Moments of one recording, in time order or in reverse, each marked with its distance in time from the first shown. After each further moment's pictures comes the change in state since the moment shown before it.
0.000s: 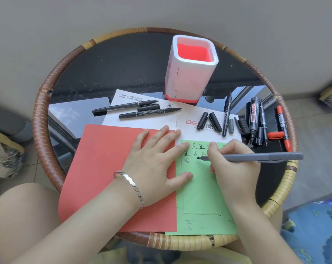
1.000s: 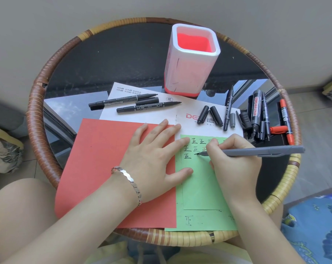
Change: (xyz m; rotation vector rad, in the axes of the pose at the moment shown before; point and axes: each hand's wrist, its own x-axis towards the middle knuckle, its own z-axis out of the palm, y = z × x) left_hand 0.000 0.000 -0.001 -0.004 -0.012 -0.003; right_hand 0.001 0.002 0.002 -0.110 0.031 -0.032
